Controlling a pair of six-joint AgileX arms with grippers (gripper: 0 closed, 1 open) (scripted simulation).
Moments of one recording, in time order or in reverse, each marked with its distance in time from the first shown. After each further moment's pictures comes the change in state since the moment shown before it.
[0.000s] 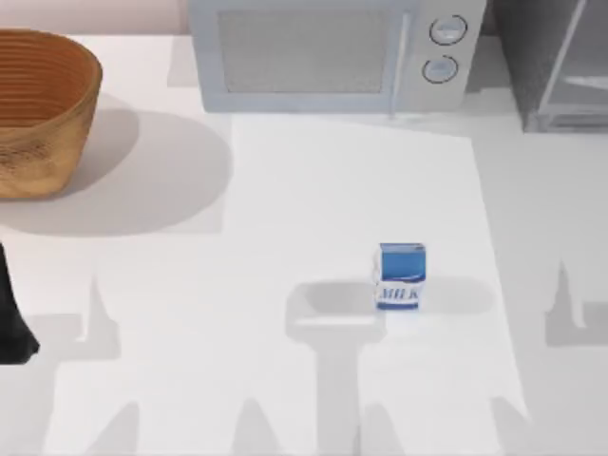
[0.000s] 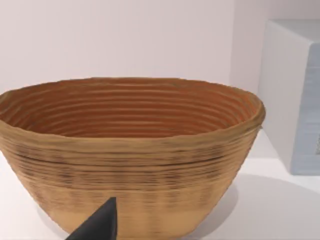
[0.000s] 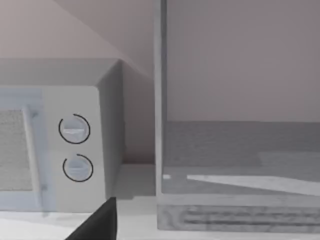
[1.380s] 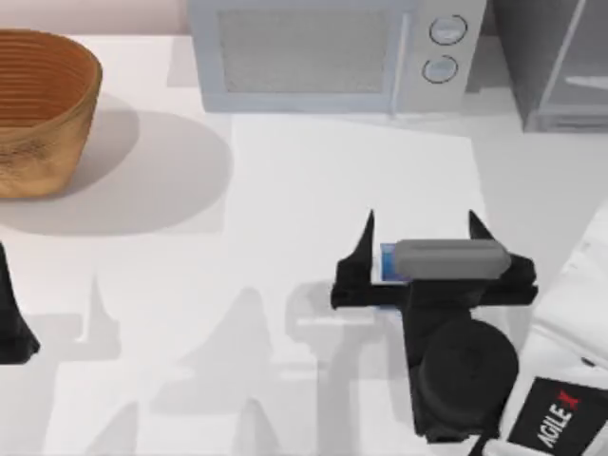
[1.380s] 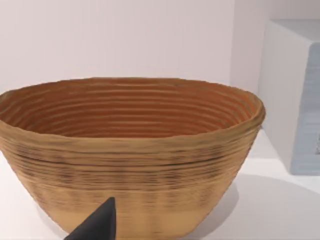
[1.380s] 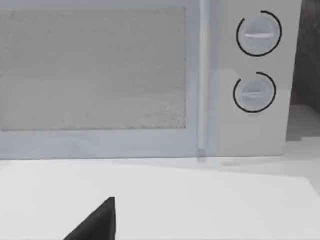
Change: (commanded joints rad) left arm 0.000 0.000 0.000 0.000 0.000 0.000; right arm 0.822 2.032 0.472 1.511 0.871 0.014
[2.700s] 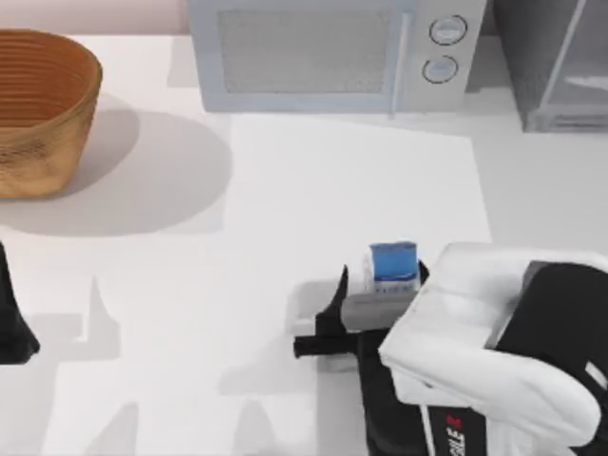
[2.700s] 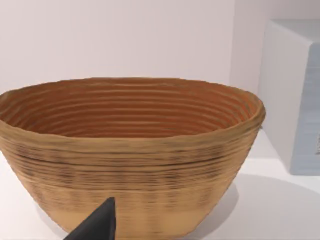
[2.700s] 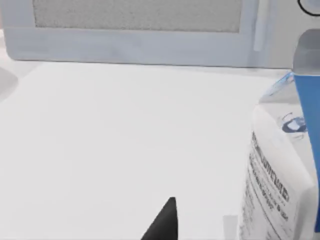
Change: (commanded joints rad) left arm 0.000 0.000 0.000 0.000 0.000 0.000; right arm 0.011 0.342 0.164 0.146 0.036 -0.008
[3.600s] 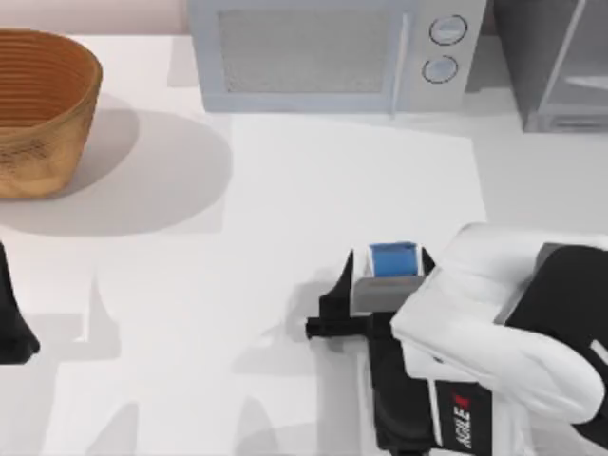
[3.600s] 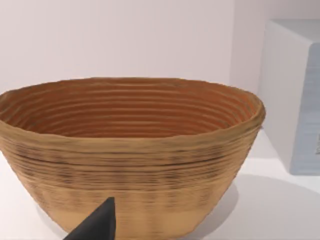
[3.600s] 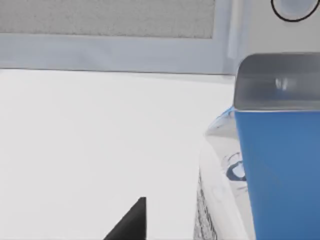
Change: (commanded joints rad) left arm 0.000 0.000 0.000 0.000 0.000 0.000; right arm -0.038 0.004 0.016 -0.013 -0.038 0.002
